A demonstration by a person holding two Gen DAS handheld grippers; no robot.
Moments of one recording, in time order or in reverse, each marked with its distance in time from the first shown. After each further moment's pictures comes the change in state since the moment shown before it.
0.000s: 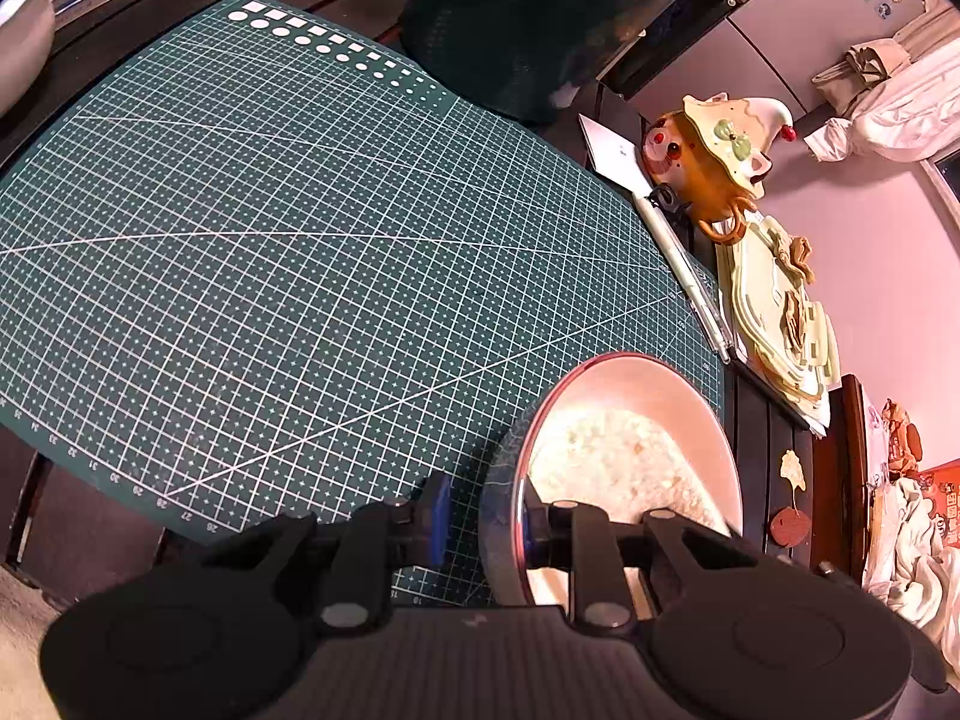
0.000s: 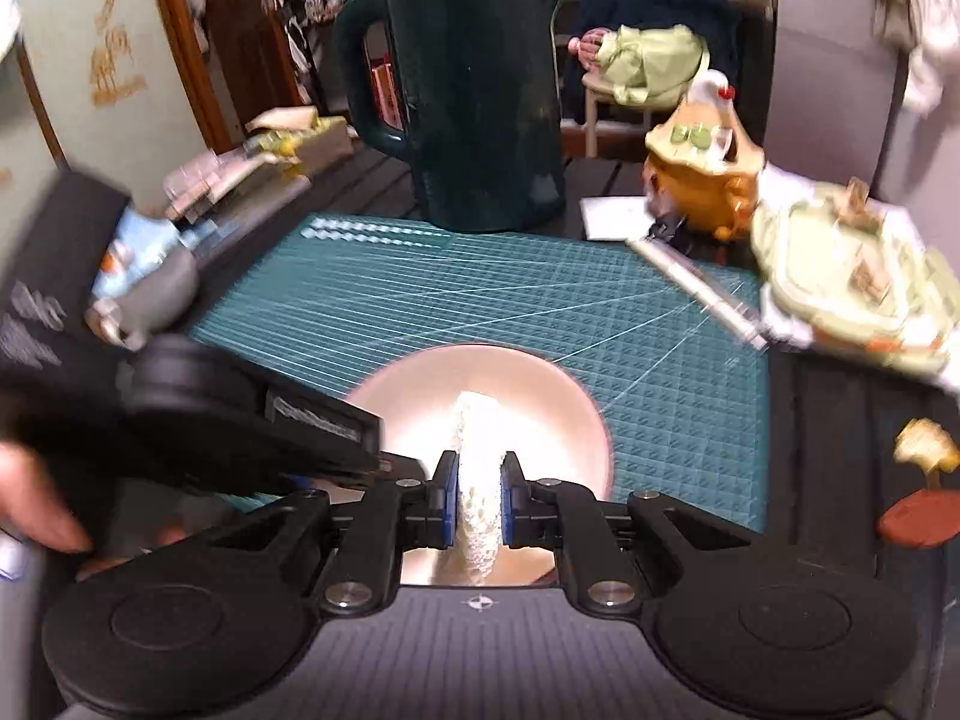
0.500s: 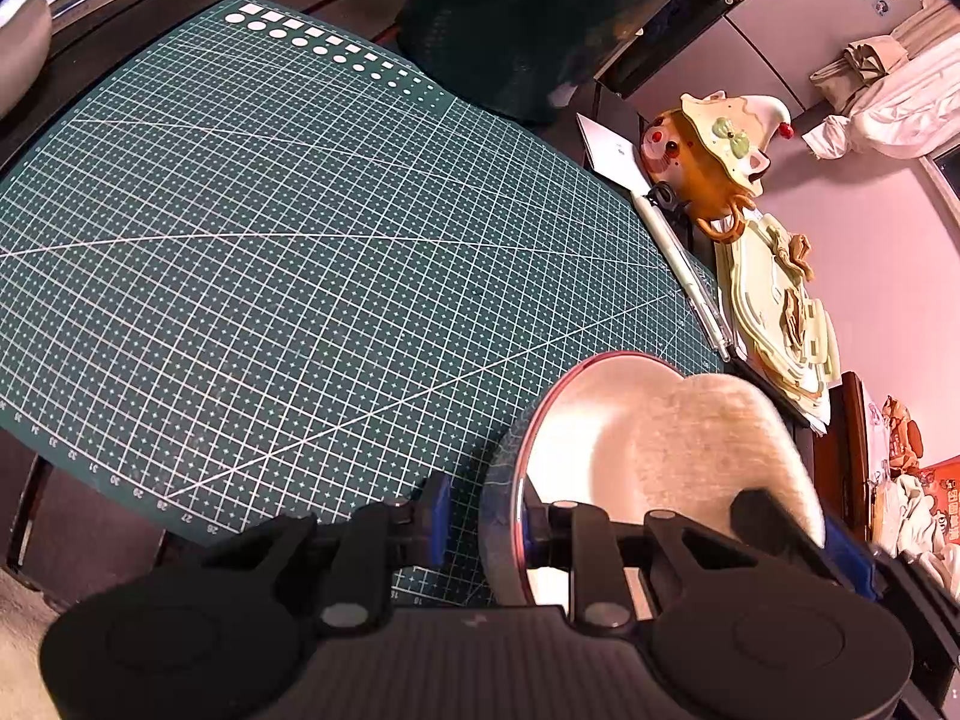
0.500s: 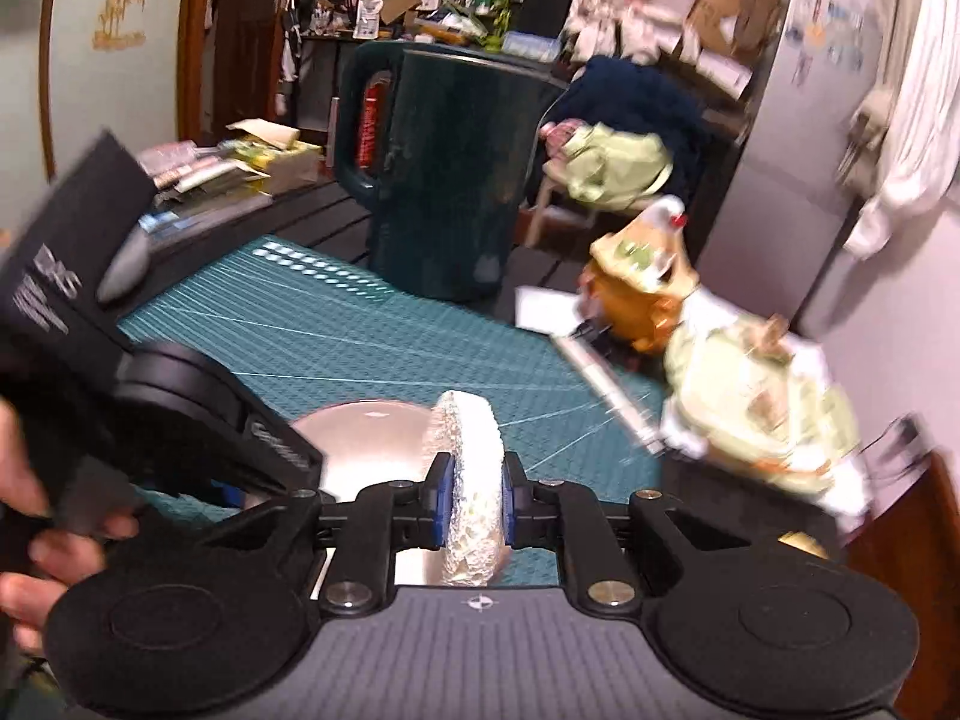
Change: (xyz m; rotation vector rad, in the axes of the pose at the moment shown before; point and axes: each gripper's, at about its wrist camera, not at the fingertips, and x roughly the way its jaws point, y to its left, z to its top) left arm 0.005 -0.002 0.002 0.004 -0.002 0.003; right arm -0.027 -0.003 0.007 -0.028 -0.092 -0.051
